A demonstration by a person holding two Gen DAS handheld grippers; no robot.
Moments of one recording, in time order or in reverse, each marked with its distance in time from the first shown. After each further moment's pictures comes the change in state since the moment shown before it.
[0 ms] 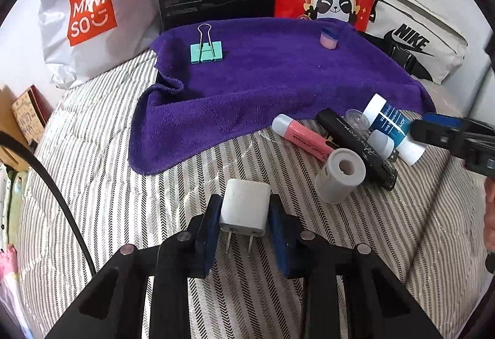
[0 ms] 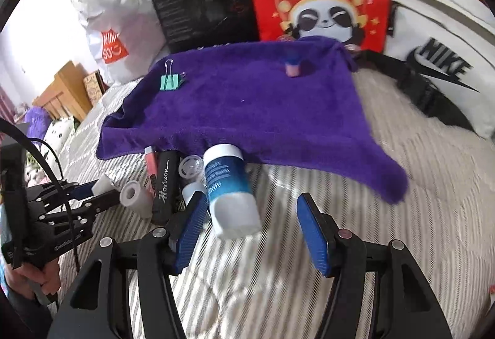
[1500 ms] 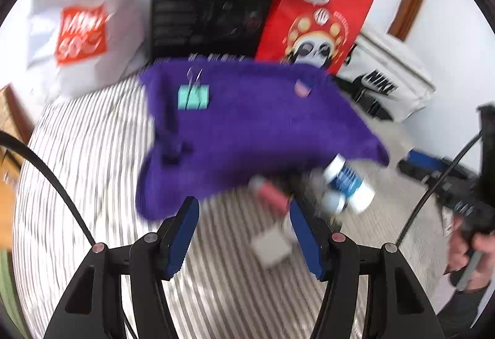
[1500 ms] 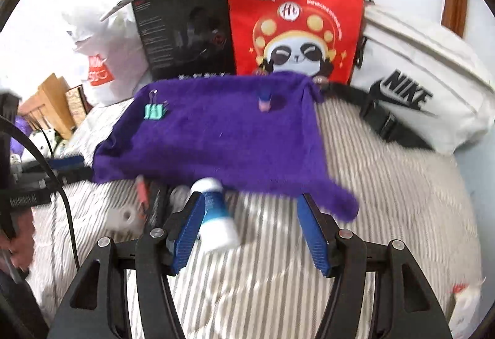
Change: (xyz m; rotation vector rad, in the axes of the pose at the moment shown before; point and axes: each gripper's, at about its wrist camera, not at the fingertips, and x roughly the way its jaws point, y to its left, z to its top) left arm -0.030 0.027 0.042 -0.084 -0.015 -0.205; right arm -0.052 -0.003 0.023 0.030 -0.058 -0.121
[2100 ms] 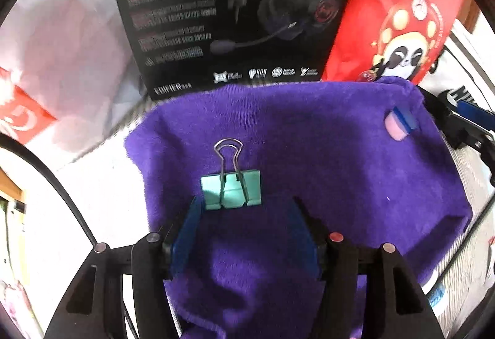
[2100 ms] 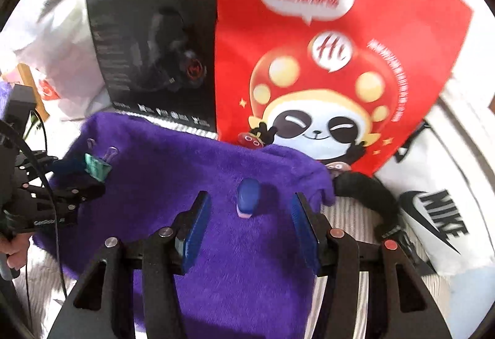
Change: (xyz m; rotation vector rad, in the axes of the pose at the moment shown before) left arm 0.112 0.015 0.123 0.056 0.104 0.189; right arm 0.112 0.008 0.141 -0.185 0.010 -0.082
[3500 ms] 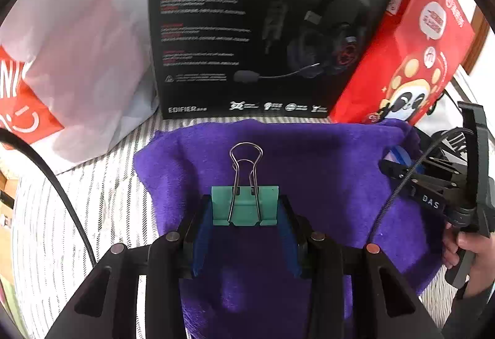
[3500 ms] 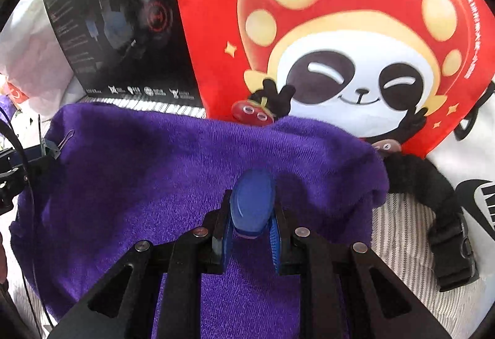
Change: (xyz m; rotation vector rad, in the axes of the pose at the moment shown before) left arm 0.008 0.043 0.010 -0.123 -0.091 -0.088; right arm 0.101 -0.011 0.000 0.065 0.131 0.083
